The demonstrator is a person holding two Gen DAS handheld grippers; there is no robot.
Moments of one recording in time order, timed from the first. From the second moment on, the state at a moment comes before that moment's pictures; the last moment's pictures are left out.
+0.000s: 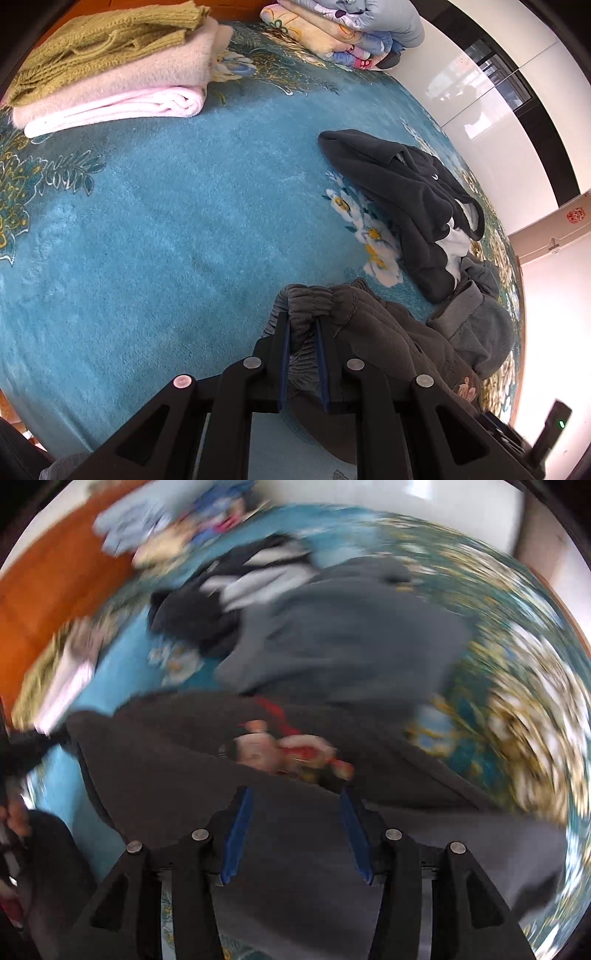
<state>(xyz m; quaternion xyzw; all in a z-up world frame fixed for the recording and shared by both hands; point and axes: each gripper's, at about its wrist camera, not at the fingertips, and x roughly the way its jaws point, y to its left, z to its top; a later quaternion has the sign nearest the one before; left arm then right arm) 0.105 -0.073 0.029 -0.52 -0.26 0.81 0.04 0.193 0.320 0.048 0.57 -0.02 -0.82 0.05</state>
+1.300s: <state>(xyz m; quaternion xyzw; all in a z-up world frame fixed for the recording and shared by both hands) 0.149 -0.103 0.045 -0.51 -0.33 0.79 0.04 0.193 0.243 0.012 0.60 0.09 -0.79 0.06</state>
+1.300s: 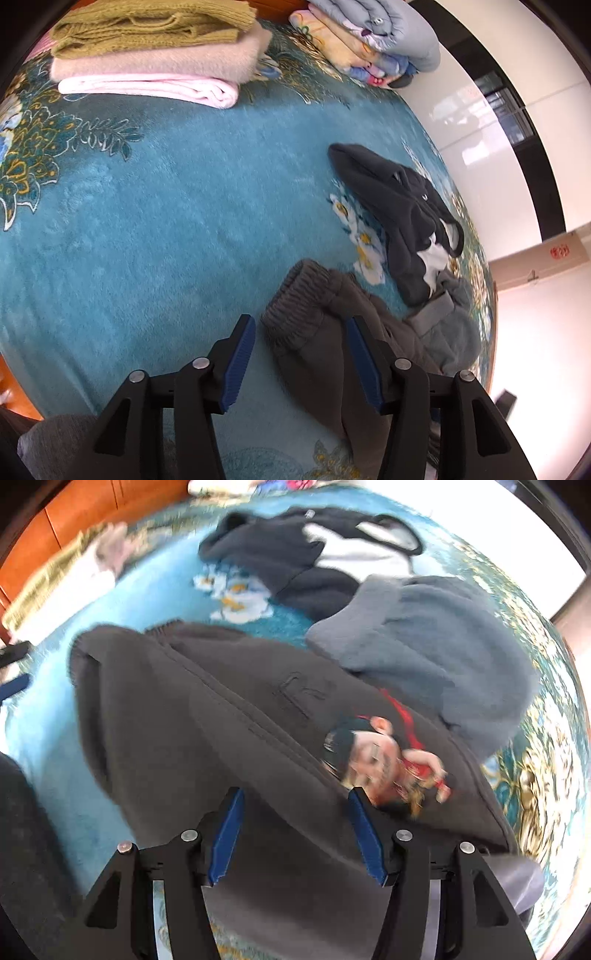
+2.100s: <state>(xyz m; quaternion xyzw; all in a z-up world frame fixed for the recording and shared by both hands) 0.153 -0.072 0.017 -0.59 -0.34 0.73 0.09 0.319 0.173 -0.007 0.64 0.13 -0.72 0.26</state>
